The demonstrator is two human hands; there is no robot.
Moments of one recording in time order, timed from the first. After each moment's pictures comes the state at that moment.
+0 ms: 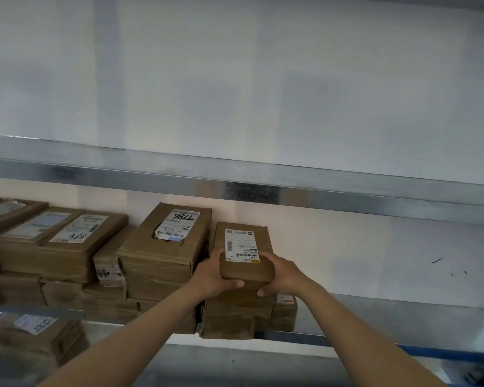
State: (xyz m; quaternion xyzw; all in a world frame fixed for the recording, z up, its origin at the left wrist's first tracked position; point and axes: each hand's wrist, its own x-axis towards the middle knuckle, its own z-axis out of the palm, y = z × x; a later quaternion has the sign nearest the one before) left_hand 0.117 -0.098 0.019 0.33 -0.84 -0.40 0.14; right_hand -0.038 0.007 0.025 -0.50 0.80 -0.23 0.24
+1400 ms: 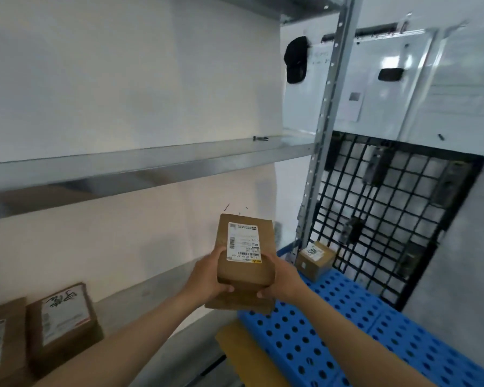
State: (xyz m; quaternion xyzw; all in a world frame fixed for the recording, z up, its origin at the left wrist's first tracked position) left_hand -0.118 0.181 0.005 -0.01 -0.93 -0.37 0.03; right_hand -0.163 0.363 0.002 -0.17 0.93 -0.31 0.09
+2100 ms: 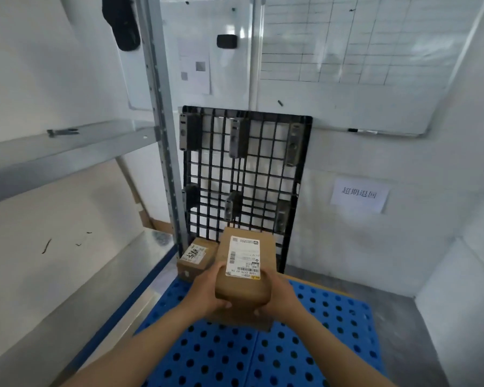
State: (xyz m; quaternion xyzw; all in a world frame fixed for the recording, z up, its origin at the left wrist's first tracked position) left_hand -0.264 0.419 -0.050 -0.26 -0.89 -0.35 -0.14; right_hand -0.193 0.587 -0.056 0.15 0.93 -0.34 0.04
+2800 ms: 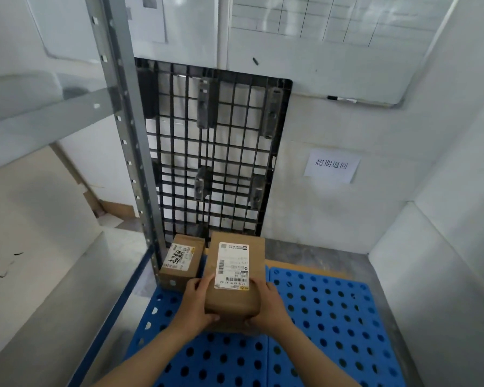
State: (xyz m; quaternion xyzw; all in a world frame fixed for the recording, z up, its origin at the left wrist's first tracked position) left_hand -0.361 0.408 -0.142 -0.28 -0.87 -0.34 -0.22; right_hand -0.264 0.555 -0.116 0.27 0.89 -0.35 0.07
